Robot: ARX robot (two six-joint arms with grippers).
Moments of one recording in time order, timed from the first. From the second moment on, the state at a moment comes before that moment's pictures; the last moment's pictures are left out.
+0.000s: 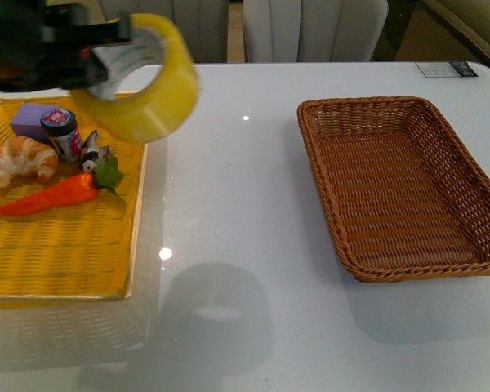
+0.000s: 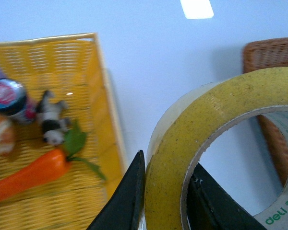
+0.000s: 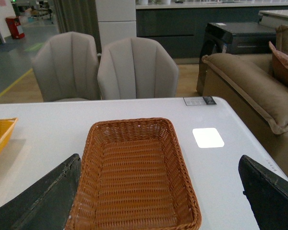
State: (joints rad) left arm -0.27 1.80 1.00 0.16 0.05 -0.19; right arm 0.00 0.01 0.02 0.00 0.00 0.00
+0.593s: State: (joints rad) left arm -0.59 1.80 1.08 0.08 0.02 -0.31; right arm 0.03 0.34 0.19 -0.30 0.07 0.22
